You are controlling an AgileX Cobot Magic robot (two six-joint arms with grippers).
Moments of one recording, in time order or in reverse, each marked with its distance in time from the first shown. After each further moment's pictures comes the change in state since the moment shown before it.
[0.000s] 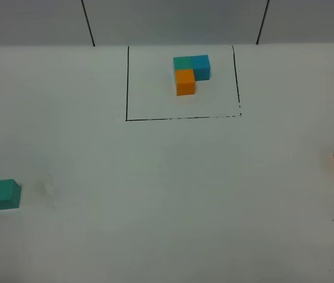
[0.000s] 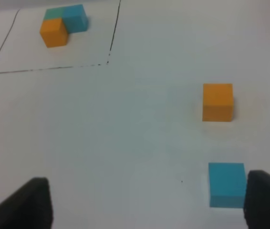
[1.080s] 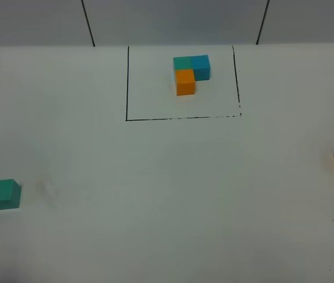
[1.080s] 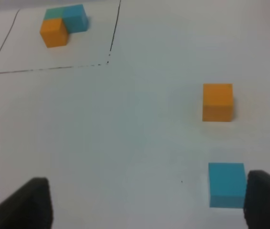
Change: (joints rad) left arm 0.000 0.123 -0.040 0.022 -0.016 -0.025; right arm 0.000 0.000 0.000 0.000 0.000 0.000
